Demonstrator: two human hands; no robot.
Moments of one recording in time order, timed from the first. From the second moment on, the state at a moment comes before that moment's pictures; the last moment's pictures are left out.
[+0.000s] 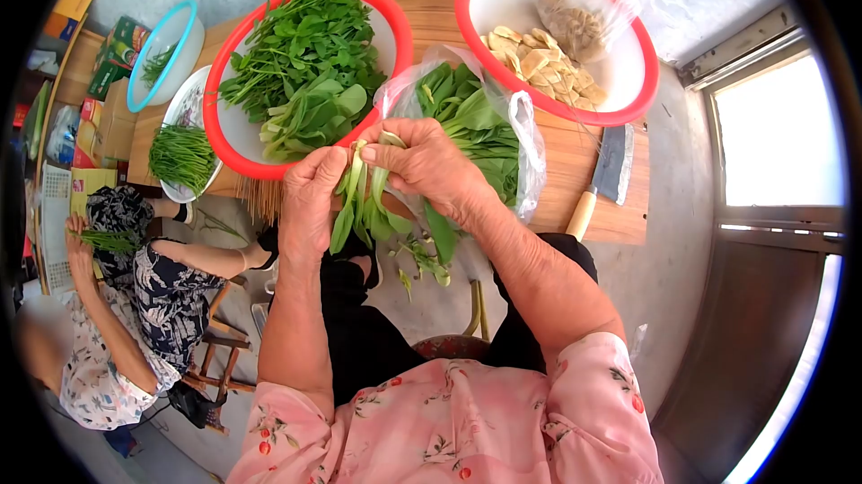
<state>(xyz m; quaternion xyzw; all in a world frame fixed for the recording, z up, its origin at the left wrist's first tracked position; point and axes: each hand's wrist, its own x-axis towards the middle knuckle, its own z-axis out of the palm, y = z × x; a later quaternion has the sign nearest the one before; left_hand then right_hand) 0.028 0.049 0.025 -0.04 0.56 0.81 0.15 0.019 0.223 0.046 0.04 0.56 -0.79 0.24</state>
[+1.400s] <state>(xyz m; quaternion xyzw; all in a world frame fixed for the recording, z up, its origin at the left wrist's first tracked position) 0.033 0.063 0.023 -0.02 0.48 0.86 0.16 0.023 0.213 0.052 0.00 0.61 -0.77 0.19</state>
